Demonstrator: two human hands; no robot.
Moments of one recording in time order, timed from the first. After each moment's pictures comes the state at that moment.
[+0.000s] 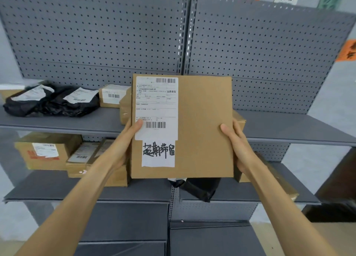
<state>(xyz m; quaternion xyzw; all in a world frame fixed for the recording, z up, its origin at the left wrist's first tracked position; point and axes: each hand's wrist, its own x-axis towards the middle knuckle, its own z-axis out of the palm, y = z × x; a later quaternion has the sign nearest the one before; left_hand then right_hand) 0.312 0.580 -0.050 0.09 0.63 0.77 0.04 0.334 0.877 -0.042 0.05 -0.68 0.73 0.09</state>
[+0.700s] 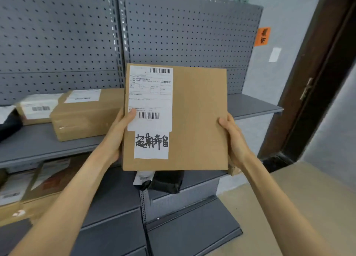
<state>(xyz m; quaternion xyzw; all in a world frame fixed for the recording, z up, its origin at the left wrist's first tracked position) 0.275 0.667 -0.029 0.23 0.60 0.76 0.10 0.397 0.934 -0.041 -0.02 -0.66 0.72 0.22</state>
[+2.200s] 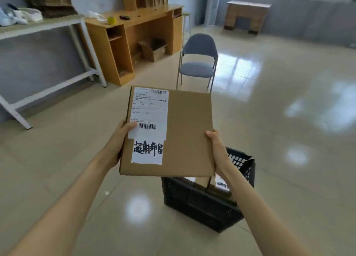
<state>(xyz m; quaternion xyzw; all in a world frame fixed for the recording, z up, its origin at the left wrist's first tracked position) 1.229 0.756 -0.210 0.64 0.26 0.08 0.72 1.349 0.501 -0.238 -0.66 -0.04 0.24 0.71</state>
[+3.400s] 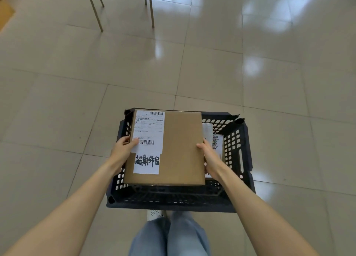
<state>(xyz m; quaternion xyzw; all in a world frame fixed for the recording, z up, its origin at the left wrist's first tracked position) 1.543 0.725 -0.575 0.70 0.35 -0.20 0.59 1.554 0.446 -0.572 -0.64 0.27 0.34 0.64</state>
